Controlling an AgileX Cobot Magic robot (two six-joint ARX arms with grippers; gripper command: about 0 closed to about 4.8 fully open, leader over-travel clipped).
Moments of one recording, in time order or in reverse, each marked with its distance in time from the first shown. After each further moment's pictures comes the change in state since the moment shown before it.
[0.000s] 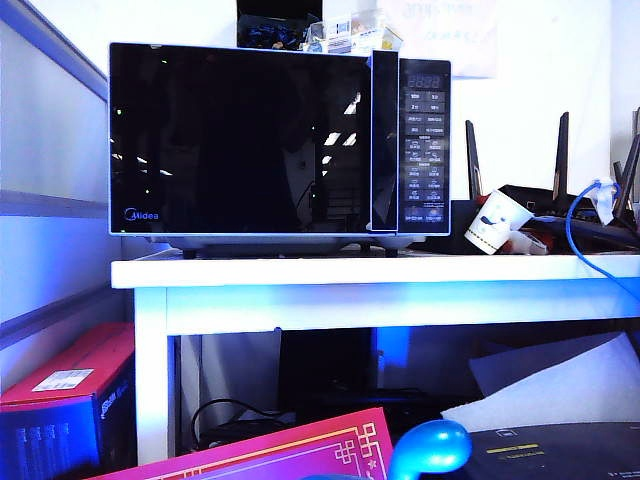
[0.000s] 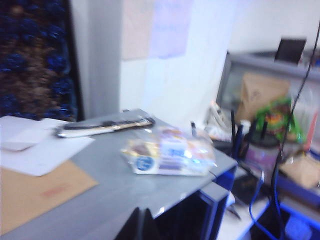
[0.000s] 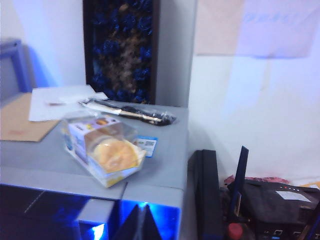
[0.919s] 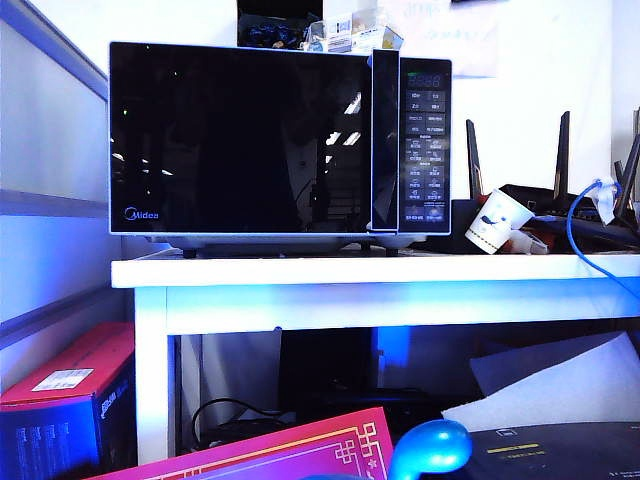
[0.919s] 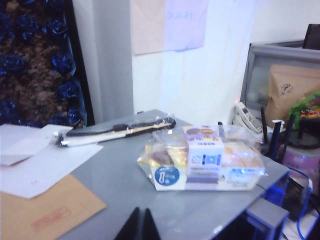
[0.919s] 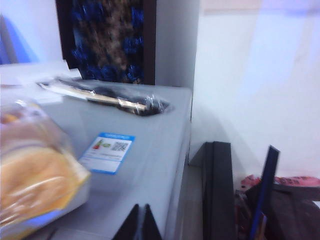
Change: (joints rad) left arm -0.048 0.209 0.000 0.251 -0.103 0.055; right arm -0.108 0.526 0.417 0.030 -0.180 0.027
